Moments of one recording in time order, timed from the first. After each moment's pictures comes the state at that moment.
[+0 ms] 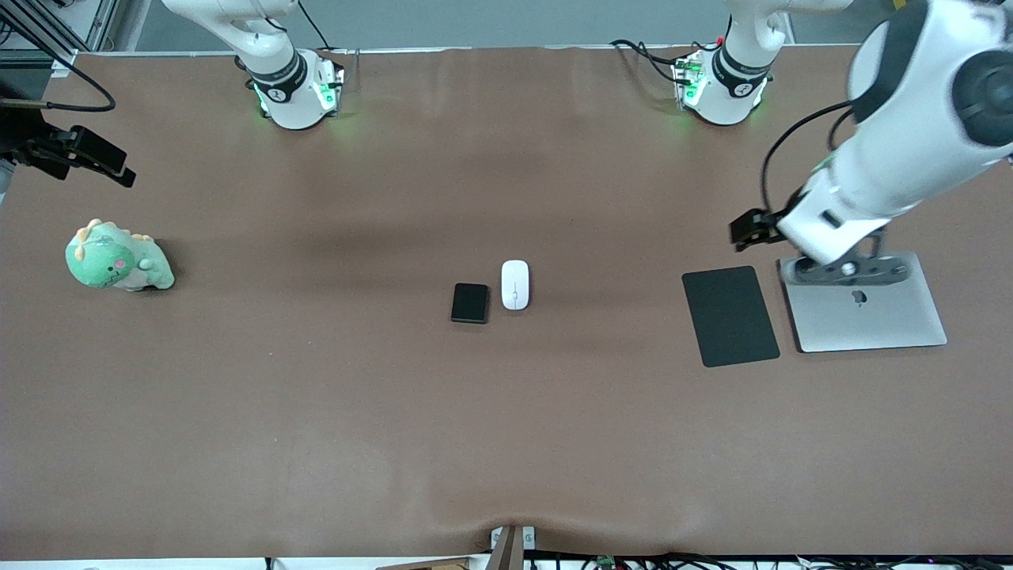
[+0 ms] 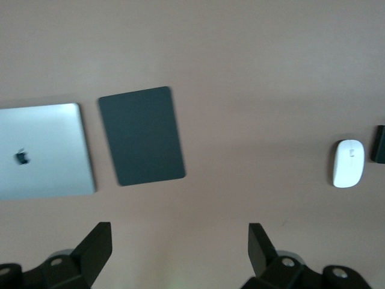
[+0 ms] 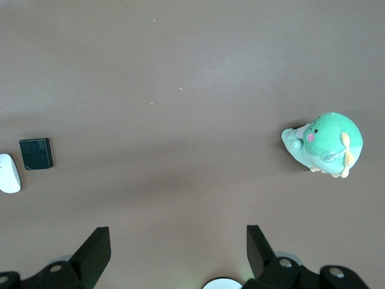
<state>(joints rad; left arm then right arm) -0.17 0.21 -0.17 -1.51 0.00 1.63 -0.28 -0.01 -0.10 0.00 -1.61 0.03 1.46 0.14</state>
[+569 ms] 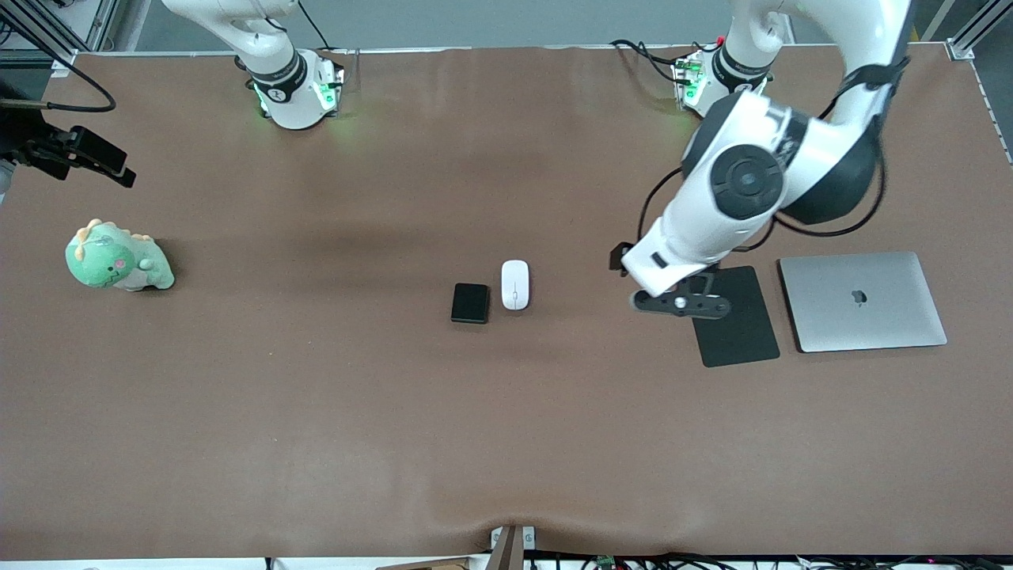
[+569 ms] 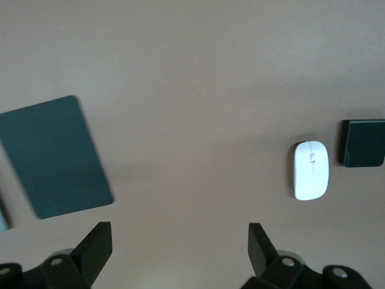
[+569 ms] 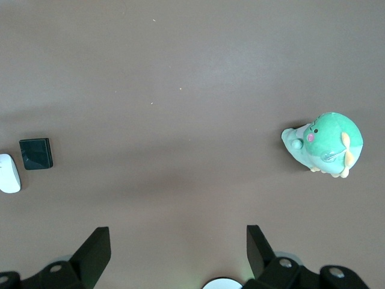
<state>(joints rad) -0.37 0.39 -0.17 -1.52 0.00 1.82 -0.40 -0.01 -0.10 0.00 -1.61 0.03 1.46 0.14</state>
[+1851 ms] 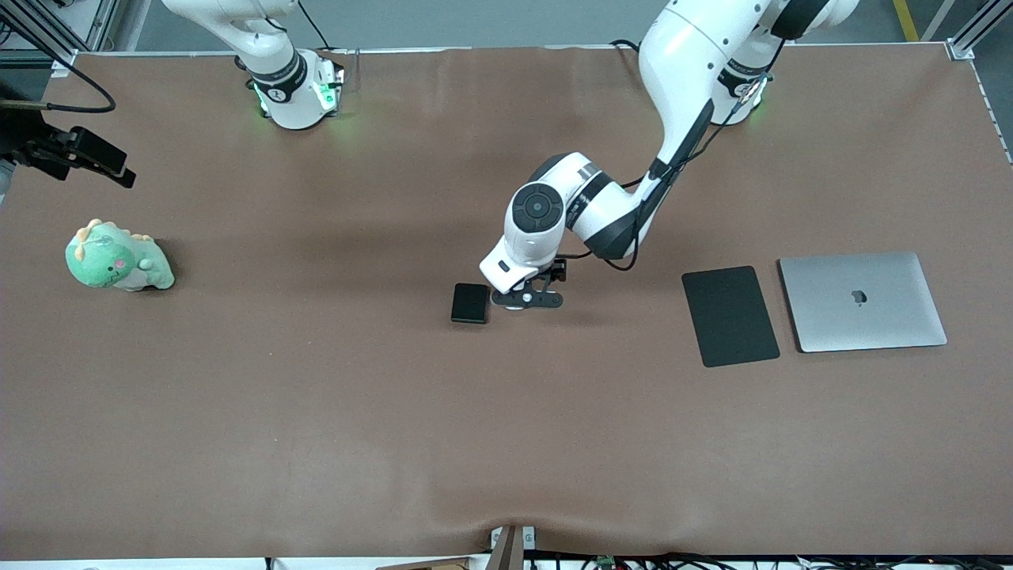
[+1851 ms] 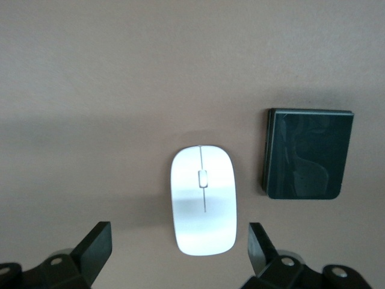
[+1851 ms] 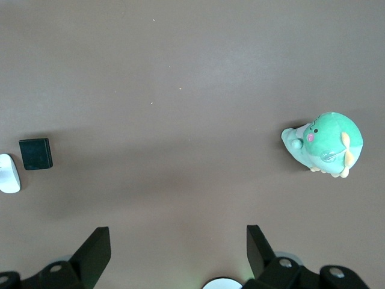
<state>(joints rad) -0.65 0.72 -0.17 -1.53 0.03 2.22 -0.73 -0.01 -0.10 0.00 -1.61 0.03 1.46 0.14</state>
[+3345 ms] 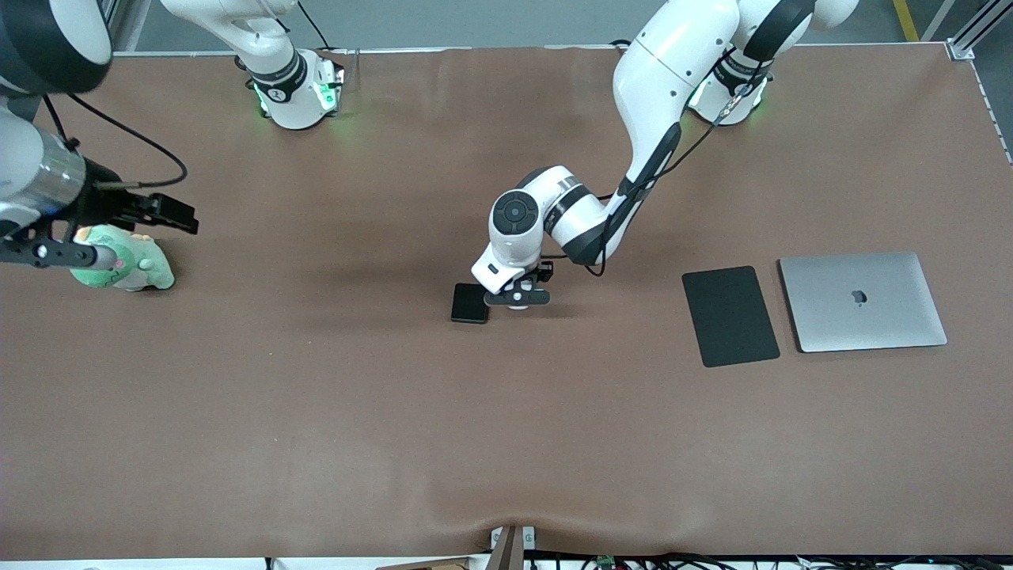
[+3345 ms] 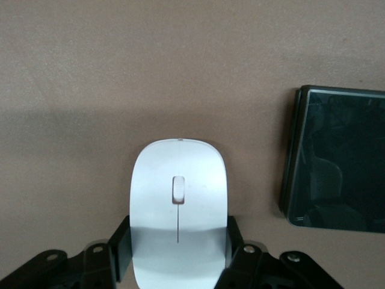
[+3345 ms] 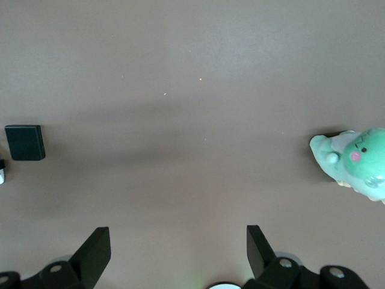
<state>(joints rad) -0.69 0.82 -0.16 -1.52 0.11 2.30 -0.86 0.04 0.11 0.03 -1.58 0.04 1.52 0.14</state>
